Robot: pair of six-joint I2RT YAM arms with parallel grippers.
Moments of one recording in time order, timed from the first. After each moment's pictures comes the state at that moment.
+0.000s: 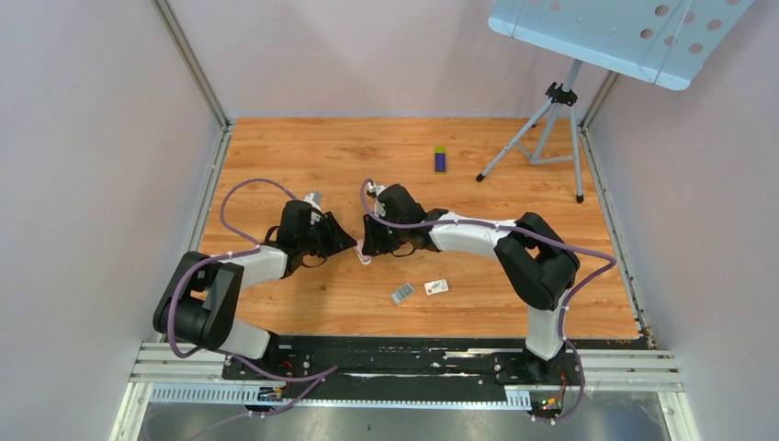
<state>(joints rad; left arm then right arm) -0.28 1.44 0.49 0.27 0.33 -0.71 0.84 1.88 1.19 -0.08 -0.24 0.45</state>
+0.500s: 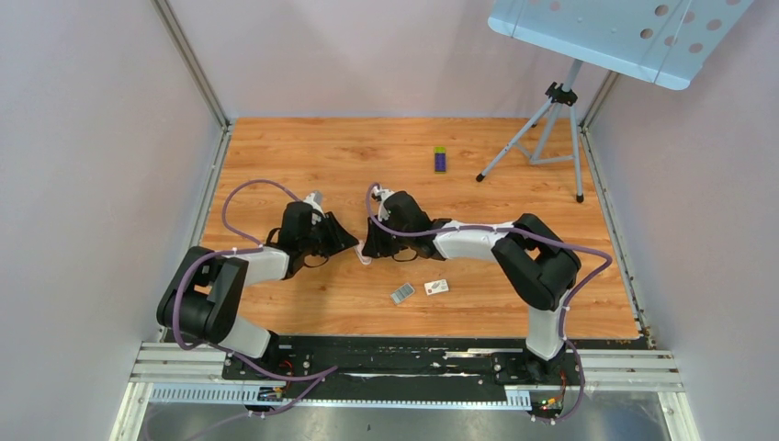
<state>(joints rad) -0.29 1.48 0.47 0.37 0.34 -0.73 0.84 1.89 1.09 0.10 -0.25 0.49</state>
